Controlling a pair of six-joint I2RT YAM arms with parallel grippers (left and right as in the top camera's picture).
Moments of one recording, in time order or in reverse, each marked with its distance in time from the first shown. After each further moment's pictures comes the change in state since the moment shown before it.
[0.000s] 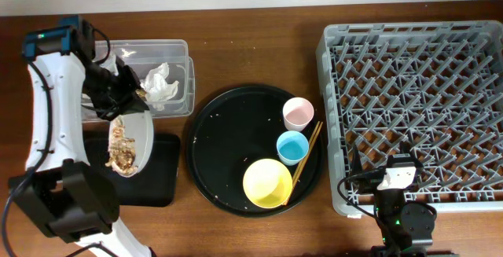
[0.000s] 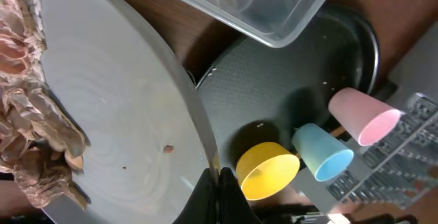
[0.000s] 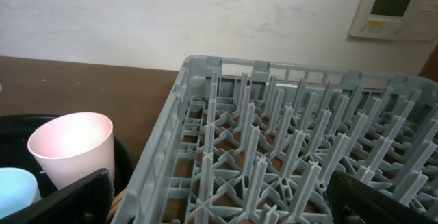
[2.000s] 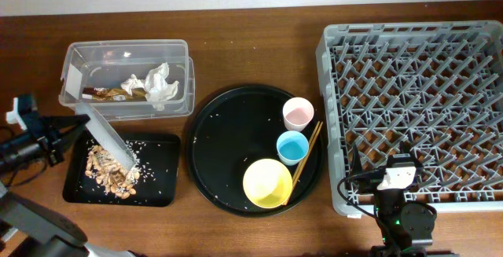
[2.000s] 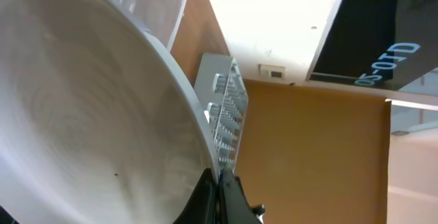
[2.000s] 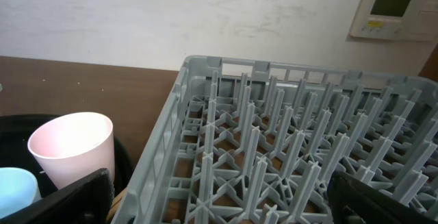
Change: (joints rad) left arm 0.654 -0.138 -0.388 -0.104 0.816 0.709; right arm 0.000 0.000 0.000 0.000 0.000 0.000
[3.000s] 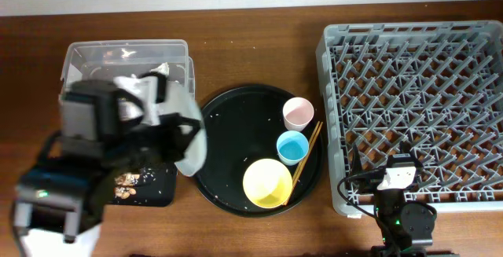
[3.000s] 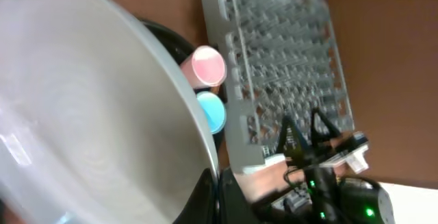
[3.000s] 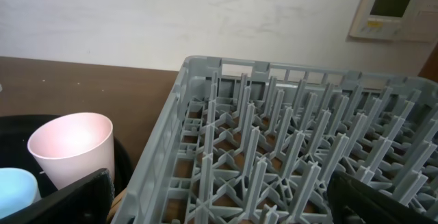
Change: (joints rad) left arm -1.065 -0.674 -0.022 0.529 -0.723 -0.838; right arm 0.000 -0.001 0.000 0.000 0.000 0.000
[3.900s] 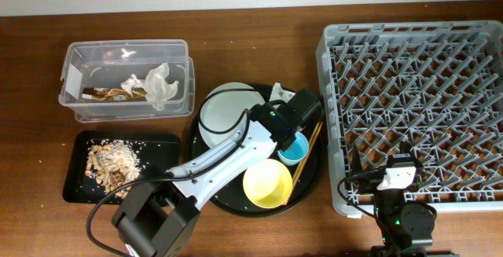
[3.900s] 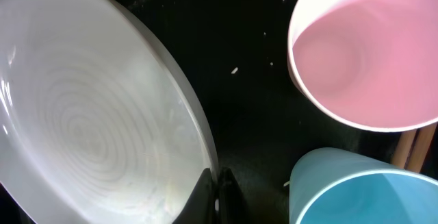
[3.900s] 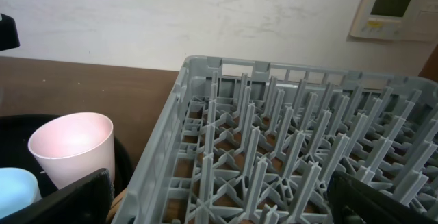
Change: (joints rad) left arm -0.615 0.796 -0.002 0.310 -0.866 -0.053; right arm 0.001 0.000 0.000 0.000 0.000 0.000
